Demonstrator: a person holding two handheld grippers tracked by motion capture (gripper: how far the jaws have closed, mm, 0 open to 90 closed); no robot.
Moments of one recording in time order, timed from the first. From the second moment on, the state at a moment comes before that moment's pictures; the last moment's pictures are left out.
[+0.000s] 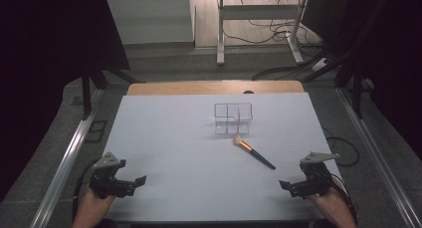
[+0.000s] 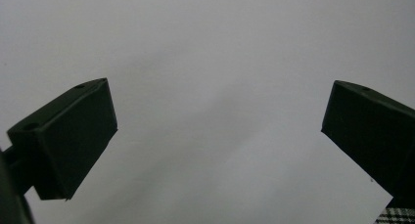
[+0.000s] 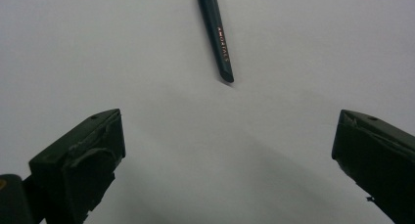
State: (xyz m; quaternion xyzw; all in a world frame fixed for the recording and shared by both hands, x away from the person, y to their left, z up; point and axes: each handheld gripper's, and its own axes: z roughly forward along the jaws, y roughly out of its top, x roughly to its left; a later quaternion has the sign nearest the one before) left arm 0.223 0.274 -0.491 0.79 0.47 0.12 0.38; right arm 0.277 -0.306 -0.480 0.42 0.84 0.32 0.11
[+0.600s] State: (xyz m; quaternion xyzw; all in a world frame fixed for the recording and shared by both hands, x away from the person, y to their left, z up) left arm 0.224 0.272 -0.491 0.79 0.47 0.13 0.38; right arm 0.286 -0.292 -0.474 0.41 0.85 0.30 0.10
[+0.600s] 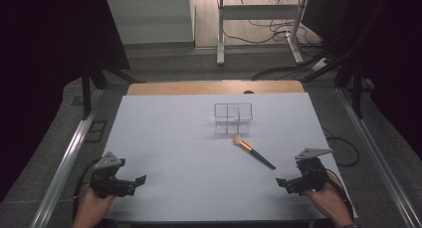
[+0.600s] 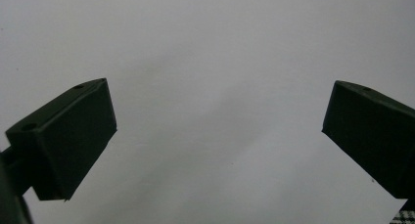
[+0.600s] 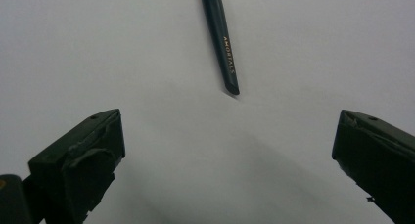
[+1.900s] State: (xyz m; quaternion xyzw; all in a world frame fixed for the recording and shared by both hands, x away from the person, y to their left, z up) left arm 0.227 0.266 -0.494 0.80 0.45 0.10 0.37; right arm 0.317 -0.267 -0.471 0.41 0.87 0.26 0.10
